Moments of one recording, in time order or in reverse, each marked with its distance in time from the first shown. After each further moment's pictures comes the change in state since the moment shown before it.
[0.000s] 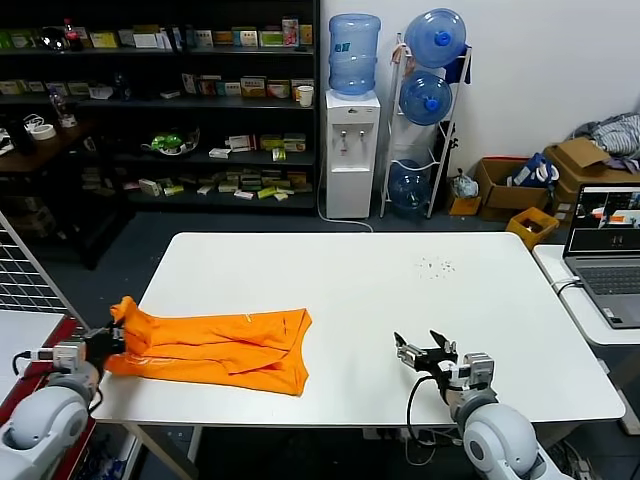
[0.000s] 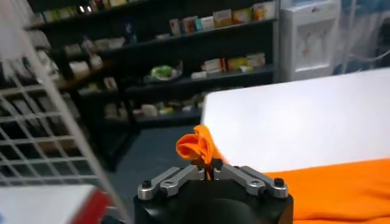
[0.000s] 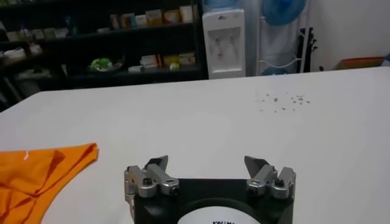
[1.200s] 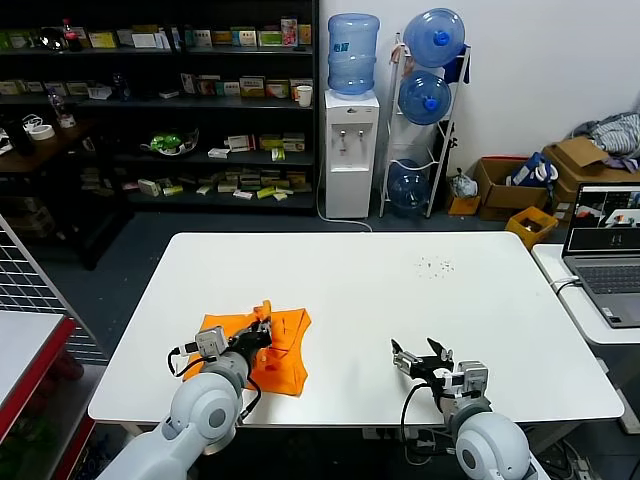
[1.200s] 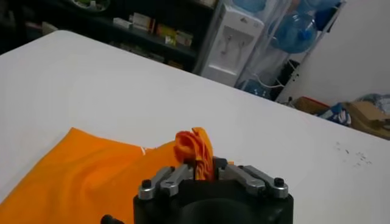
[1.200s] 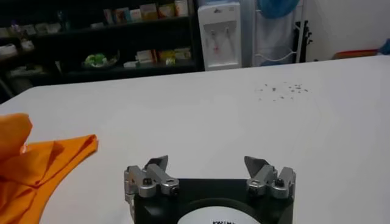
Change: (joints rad) left arm -0.277 -0.410 0.375 -0.229 -0.250 0.155 -0.365; right arm -0.024 0.044 0.000 0.001 -0.036 -0.005 0.009
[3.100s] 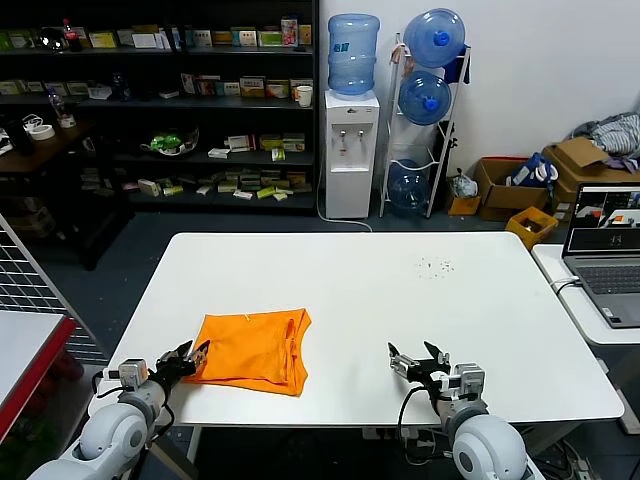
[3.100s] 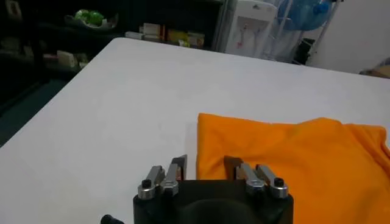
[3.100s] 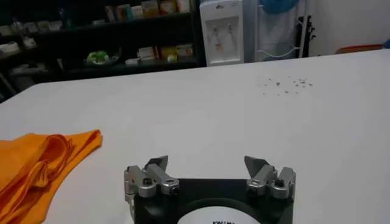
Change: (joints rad) left arm 0.176 0.220 -0.199 0.306 0.164 -0.163 0.535; right arm -0.005 0.007 -0.010 -0.002 0.001 -0.004 0.003
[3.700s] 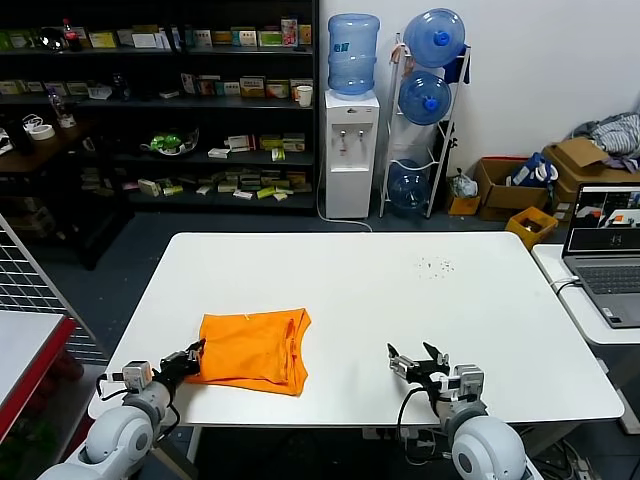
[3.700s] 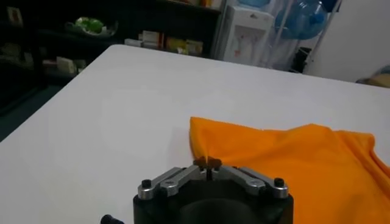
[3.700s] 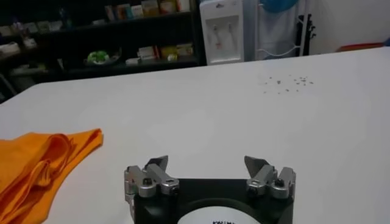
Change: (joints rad) left arm 0.013 -0.031 -0.013 -0.018 0.030 -0.025 -0.007; right arm -0.003 0.004 -0.001 -0.001 0.001 0.003 0.000
